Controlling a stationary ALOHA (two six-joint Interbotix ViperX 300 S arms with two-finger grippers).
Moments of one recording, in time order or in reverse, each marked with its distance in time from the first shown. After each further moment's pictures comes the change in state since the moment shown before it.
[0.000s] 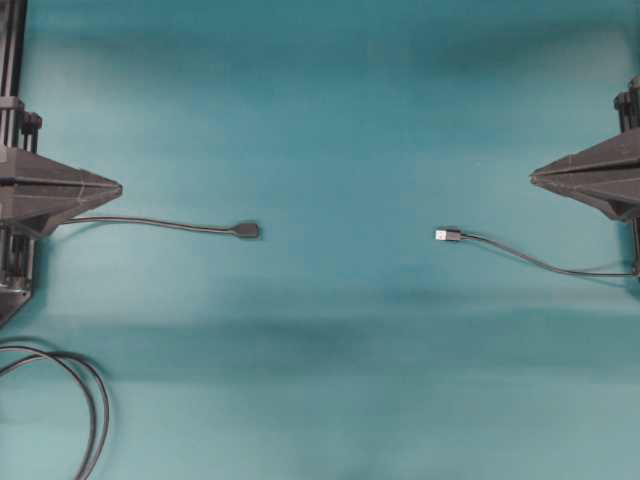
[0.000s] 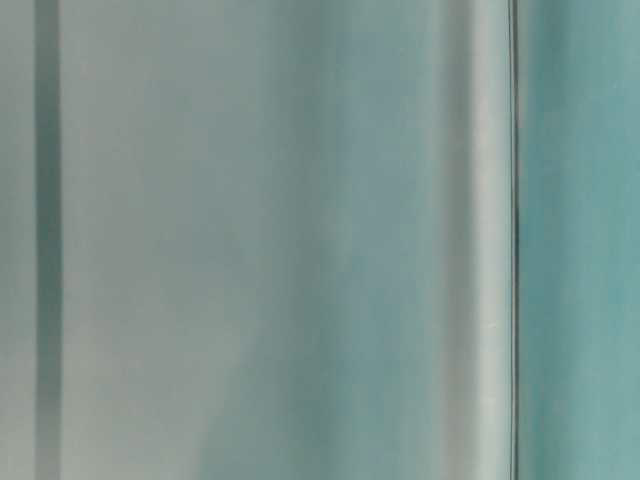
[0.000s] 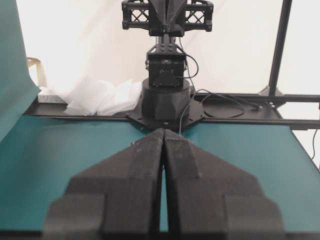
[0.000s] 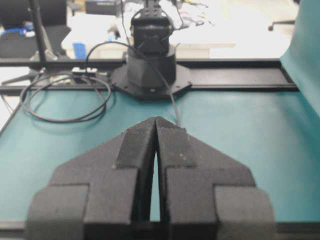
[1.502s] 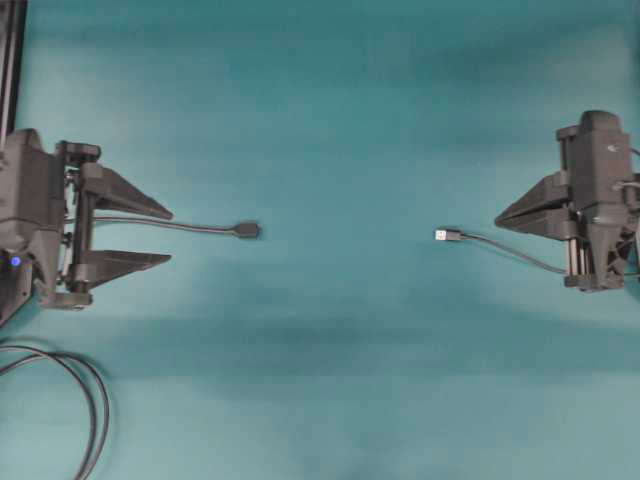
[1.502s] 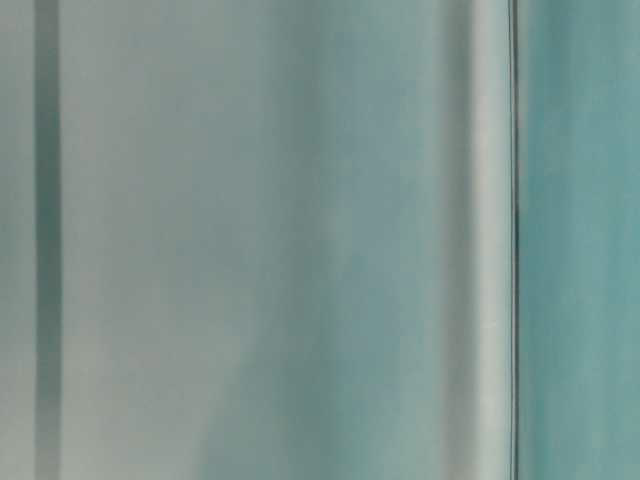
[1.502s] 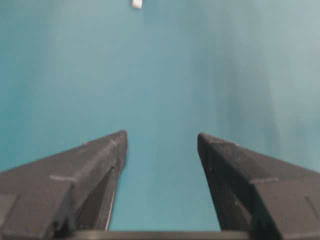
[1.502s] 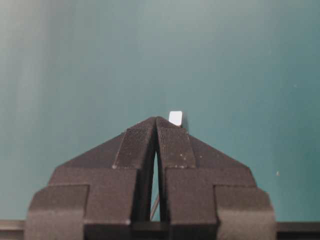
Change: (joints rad) left arm -0.021 0.258 -0.049 -0.014 0.417 -0.011; right arm 0.000 0.290 -0.078 -0.008 0.555 0.044
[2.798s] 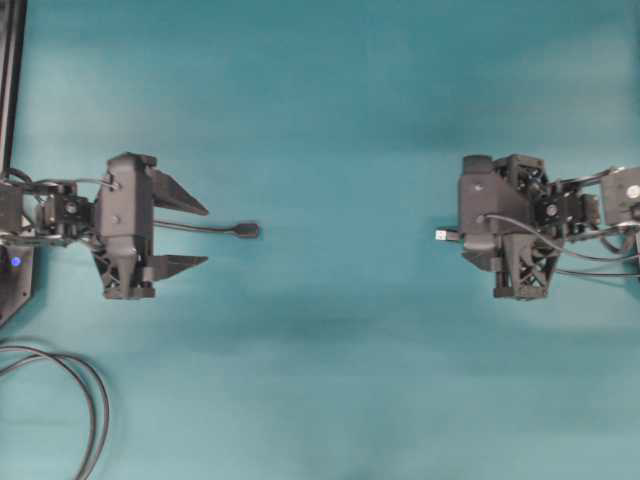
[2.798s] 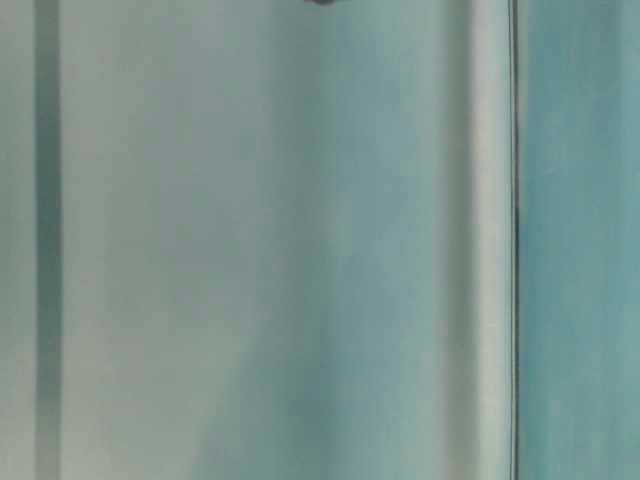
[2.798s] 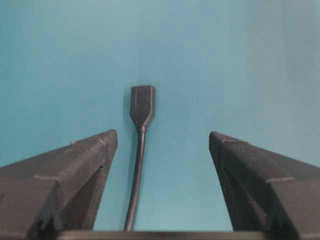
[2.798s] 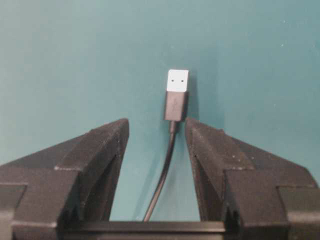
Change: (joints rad) left arm 0.071 0.407 -0.002 0.000 -0.195 0.135; right arm -0.018 0.489 -0.091 -0.026 -0.072 0.014
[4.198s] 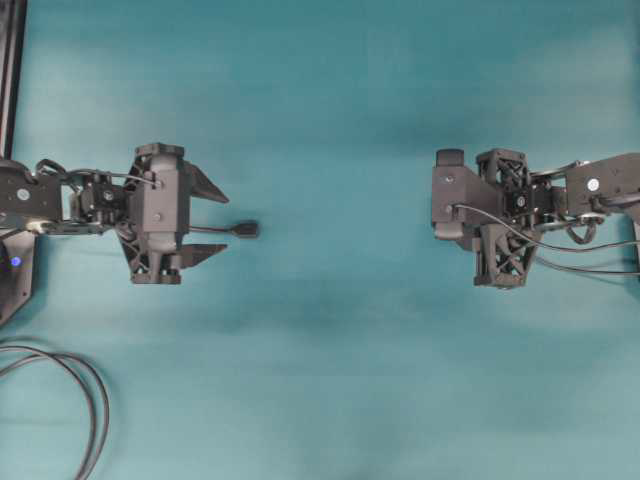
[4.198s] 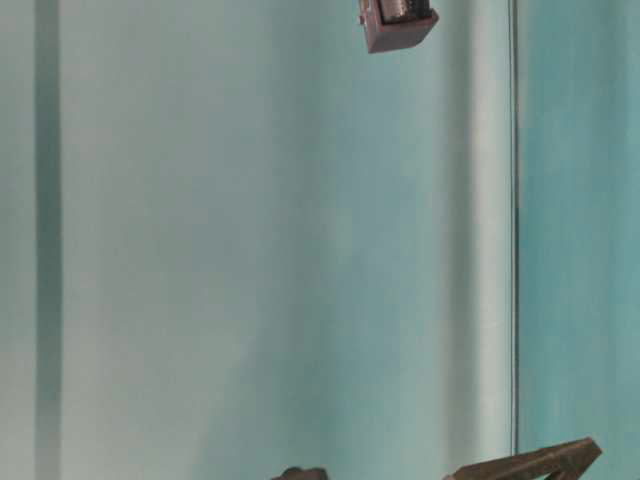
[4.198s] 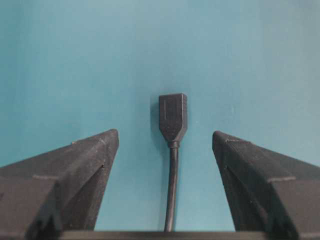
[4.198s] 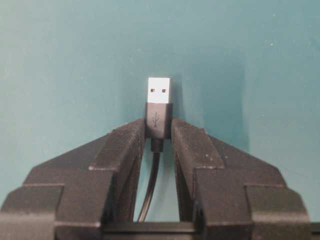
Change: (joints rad) left arm 0.055 0.153 -0.074 0.000 -0.020 0.104; right arm -0.058 0.133 -0.041 -0.018 -0.017 0.002
